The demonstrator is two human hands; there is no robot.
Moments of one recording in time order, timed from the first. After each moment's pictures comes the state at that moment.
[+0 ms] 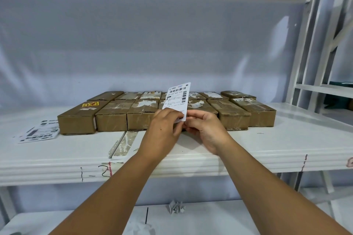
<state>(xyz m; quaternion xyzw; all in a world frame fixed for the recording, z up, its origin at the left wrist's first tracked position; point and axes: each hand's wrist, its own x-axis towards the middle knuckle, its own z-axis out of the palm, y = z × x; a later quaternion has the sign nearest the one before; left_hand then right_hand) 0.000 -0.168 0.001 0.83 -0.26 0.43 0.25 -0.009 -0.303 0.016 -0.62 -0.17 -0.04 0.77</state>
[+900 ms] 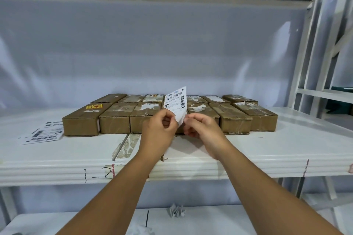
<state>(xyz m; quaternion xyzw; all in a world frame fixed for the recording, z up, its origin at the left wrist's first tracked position) -0.010 -0.164 0.010 0.77 -0.15 0.34 0.52 -0.012 -0.299 0.017 -0.69 -0.15 -0.10 0.70</state>
